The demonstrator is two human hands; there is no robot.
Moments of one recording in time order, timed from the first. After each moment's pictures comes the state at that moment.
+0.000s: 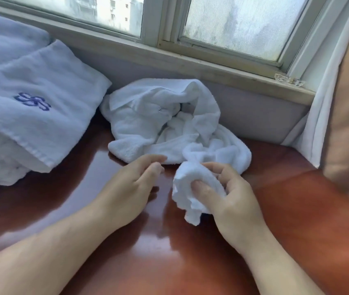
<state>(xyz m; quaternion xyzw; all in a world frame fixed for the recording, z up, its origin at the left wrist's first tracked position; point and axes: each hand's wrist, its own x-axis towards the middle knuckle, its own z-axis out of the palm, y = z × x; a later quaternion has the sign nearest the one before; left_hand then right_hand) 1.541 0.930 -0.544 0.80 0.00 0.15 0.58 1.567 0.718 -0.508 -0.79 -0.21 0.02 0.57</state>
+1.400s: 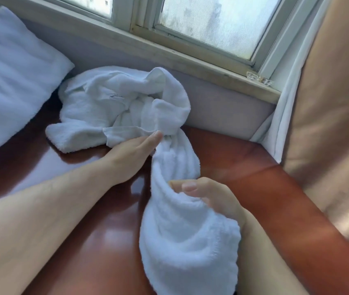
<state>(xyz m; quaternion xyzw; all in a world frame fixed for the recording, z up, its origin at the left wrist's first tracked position) 1.632 0.895 -0.533 0.81 -0.04 0.06 0.58 1.583 0.692 -0.473 -0.54 -0.22 0.49 0.65</state>
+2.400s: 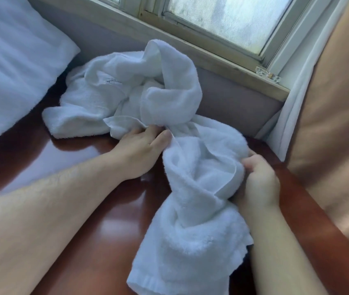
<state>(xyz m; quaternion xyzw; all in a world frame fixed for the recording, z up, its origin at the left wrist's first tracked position) 1.628 0.893 -0.535 0.90 -0.06 0.12 0.42 1.611 0.664 -0.493 -0.65 0.03 -0.05 0.76</state>
